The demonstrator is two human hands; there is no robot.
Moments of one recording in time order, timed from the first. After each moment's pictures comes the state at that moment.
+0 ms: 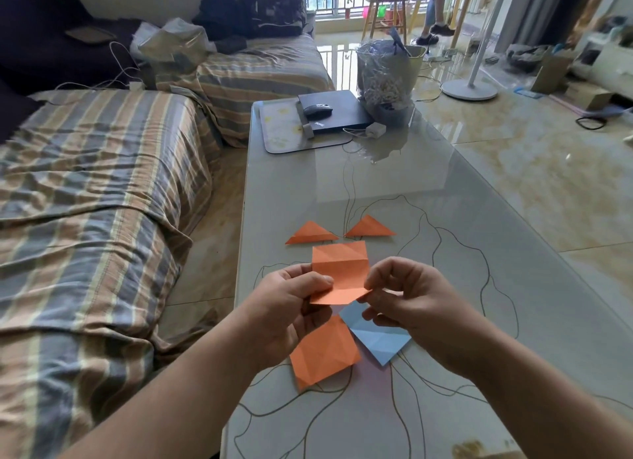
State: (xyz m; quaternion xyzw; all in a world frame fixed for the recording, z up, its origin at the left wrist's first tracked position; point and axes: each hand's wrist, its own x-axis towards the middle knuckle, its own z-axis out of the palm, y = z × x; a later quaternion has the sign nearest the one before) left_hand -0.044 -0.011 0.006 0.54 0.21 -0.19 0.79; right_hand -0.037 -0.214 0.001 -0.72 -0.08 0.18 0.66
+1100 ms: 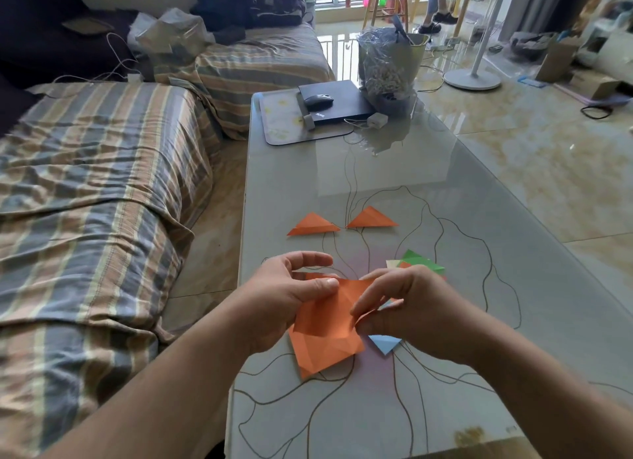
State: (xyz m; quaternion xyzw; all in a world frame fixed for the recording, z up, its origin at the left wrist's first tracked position) left_hand -0.045 0.004 0.006 0.65 0.15 -0.20 0.72; right_hand -0.037 -0.214 -0.005 -0.80 -0.22 0.17 0.54
